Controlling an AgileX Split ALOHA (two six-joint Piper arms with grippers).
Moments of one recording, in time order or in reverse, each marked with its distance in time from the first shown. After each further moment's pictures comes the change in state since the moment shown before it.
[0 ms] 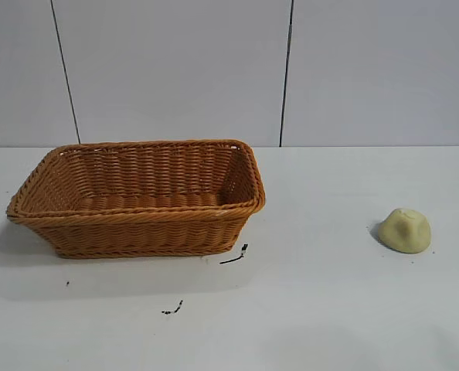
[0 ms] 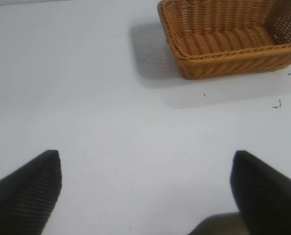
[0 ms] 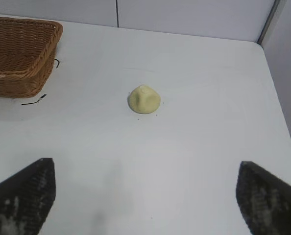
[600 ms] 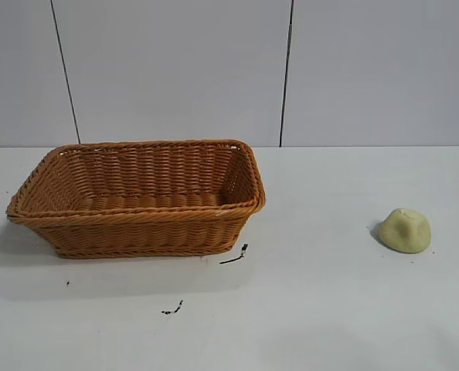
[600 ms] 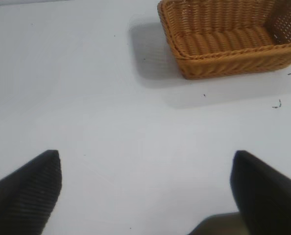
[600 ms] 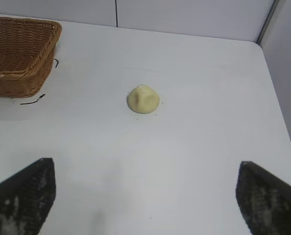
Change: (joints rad) left arm 0.000 0.000 0.000 0.000 0.000 0.000; right arm 0.000 0.054 -0.014 -0.003 -0.009 0.000
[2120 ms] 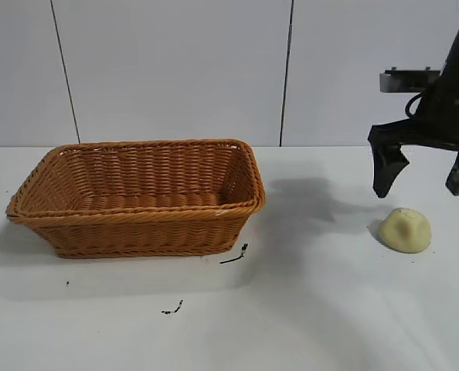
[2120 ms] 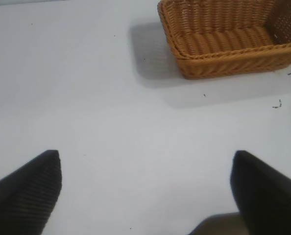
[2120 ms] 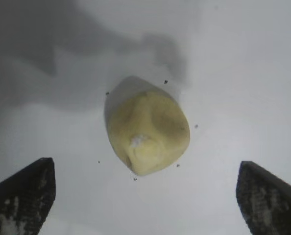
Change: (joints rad) left arm 0.000 0.000 0.000 0.000 0.000 0.000; right arm 0.000 1.971 -0.894 0.023 -0.181 0.026
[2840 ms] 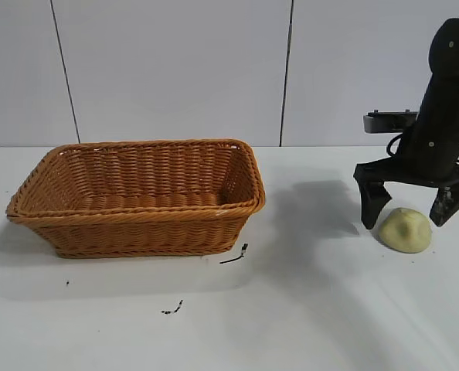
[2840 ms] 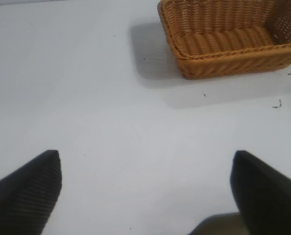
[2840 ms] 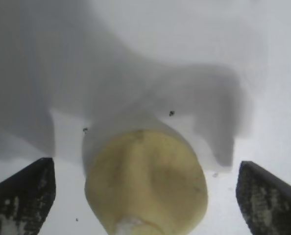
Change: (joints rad) left arm 0.000 0.000 0.000 0.000 0.000 0.000; right arm 0.000 0.121 -0.022 0.000 -0.068 -0.007
